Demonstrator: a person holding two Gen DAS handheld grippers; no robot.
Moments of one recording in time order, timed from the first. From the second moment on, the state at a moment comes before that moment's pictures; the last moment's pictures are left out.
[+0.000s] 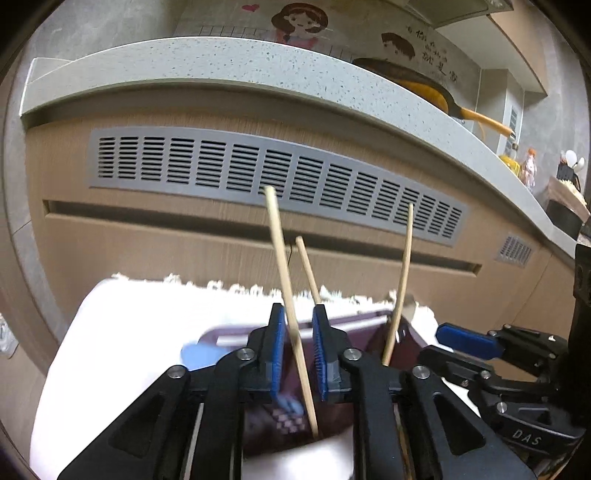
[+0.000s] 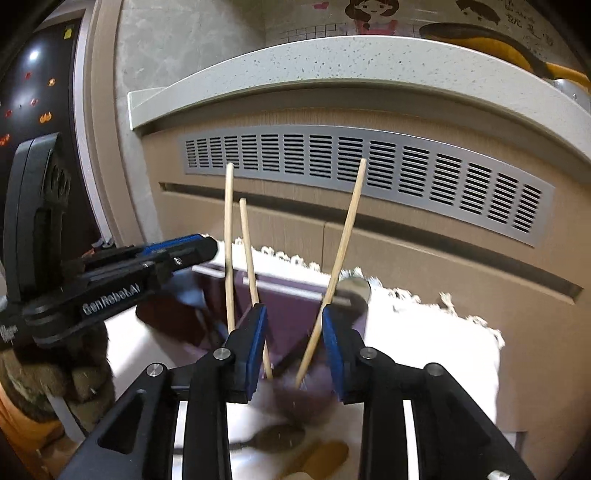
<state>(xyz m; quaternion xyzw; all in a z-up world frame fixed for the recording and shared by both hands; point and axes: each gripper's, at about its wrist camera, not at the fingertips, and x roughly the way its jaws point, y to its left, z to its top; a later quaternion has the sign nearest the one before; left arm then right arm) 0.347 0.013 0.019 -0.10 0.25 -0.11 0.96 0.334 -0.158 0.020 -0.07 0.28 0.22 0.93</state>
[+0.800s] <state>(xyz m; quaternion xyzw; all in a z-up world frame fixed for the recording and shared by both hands) 0.224 -0.029 -0.068 0.00 0.42 -0.21 0.88 0.271 -0.203 -0.062 -0.08 0.39 0.14 0.91</state>
